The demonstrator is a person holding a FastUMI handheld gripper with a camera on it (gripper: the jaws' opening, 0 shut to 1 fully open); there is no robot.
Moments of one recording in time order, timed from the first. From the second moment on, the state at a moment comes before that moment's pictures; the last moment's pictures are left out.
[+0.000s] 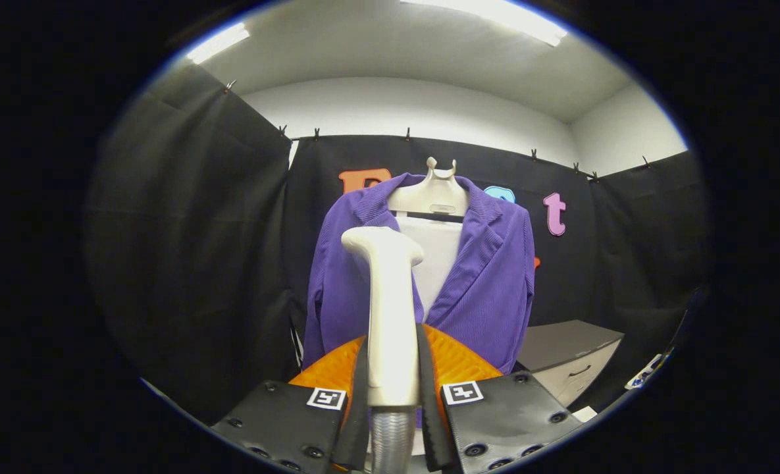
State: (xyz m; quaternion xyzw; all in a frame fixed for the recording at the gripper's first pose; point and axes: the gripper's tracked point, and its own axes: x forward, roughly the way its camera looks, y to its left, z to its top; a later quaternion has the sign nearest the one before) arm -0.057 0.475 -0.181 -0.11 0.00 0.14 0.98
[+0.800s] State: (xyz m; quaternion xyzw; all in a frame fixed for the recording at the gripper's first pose) arm -0.051 0.466 -0.276 -0.17 0.07 0.14 0.97
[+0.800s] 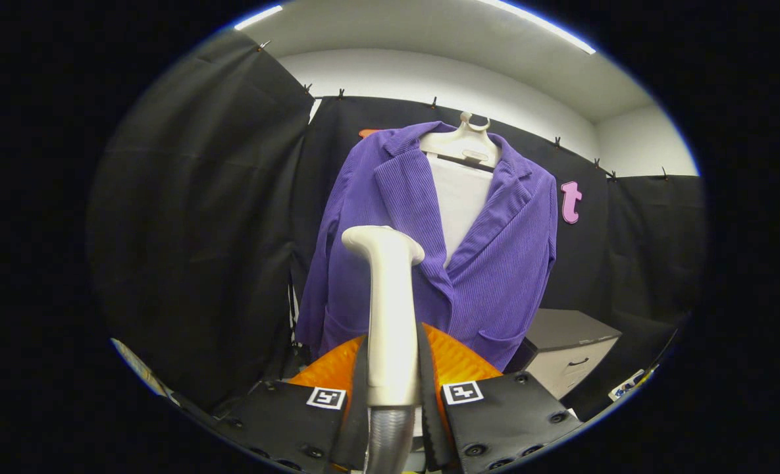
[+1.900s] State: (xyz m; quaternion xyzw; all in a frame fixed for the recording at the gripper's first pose) arm -0.086 0.419 -0.391 -0.20 0.17 0.14 0.96
